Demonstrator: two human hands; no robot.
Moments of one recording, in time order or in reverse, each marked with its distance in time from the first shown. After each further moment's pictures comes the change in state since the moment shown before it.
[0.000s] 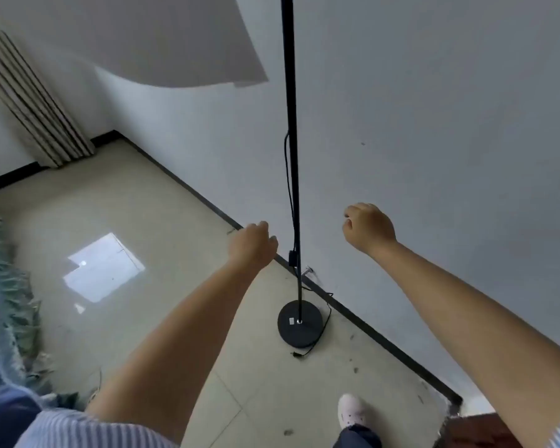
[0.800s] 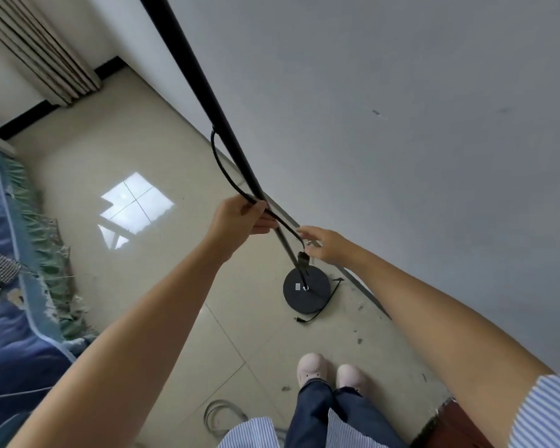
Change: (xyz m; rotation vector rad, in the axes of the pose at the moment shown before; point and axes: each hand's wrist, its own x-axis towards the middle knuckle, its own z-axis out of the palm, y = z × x) left_hand 0.113 0.047 0.022 -0.969 -0.071 -0.265; right_hand 0.101 0.069 0.109 0.629 -0.833 0.030
